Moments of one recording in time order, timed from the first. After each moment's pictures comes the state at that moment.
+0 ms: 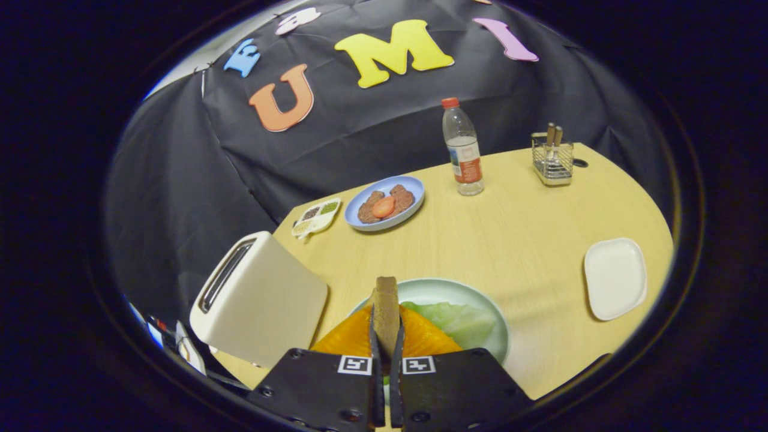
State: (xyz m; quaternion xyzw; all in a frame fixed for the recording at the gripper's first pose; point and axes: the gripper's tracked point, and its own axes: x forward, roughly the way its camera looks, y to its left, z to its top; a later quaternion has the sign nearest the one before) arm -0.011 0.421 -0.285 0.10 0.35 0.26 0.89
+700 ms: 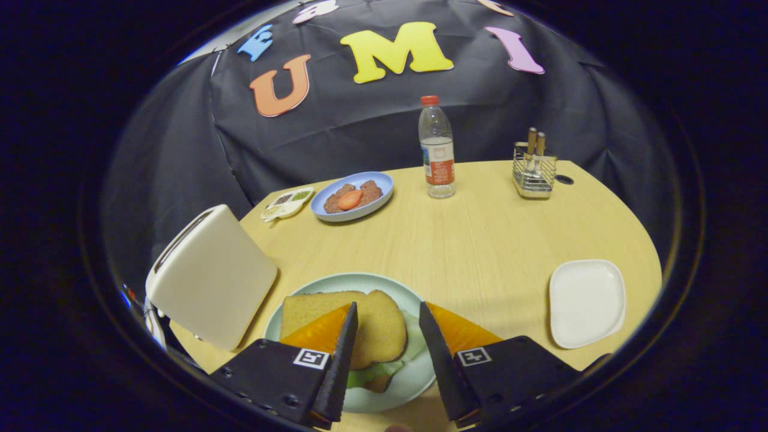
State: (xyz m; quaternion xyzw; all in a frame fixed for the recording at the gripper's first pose) arm 0.011 0.367 -0.321 0.04 0.34 0.24 0.91
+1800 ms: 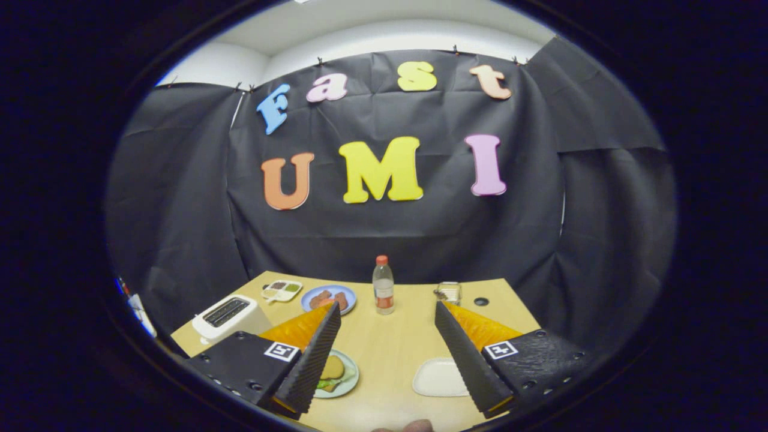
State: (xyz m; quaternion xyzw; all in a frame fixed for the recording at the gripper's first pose) arm -0.019 0.198 -0.040 0.02 0.10 0.19 0.98
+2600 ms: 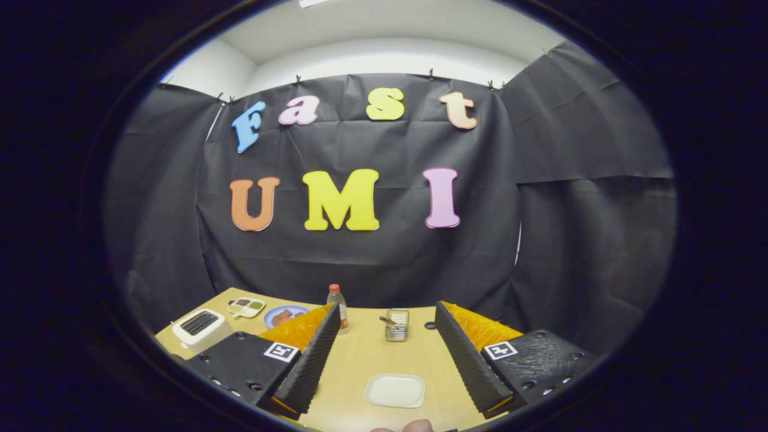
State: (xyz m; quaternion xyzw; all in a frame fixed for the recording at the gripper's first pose) arm -0.024 0.134 0.006 0.01 0.06 0.12 0.99
